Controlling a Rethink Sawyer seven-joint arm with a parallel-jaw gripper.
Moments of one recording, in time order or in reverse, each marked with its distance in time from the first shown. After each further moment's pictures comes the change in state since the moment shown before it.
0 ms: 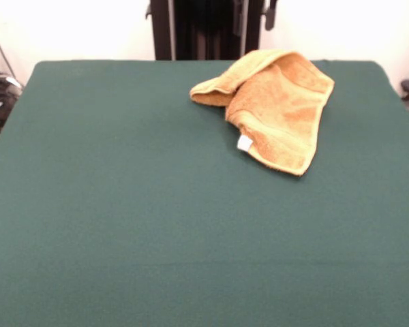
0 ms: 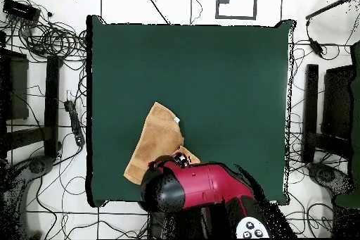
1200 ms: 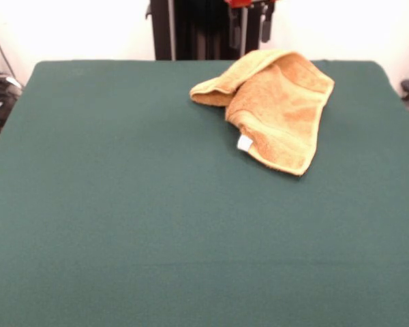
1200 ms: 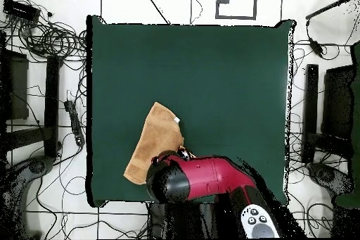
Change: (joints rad) arm -0.015 0.068 0.000 -0.045 -0.002 0.000 0.000
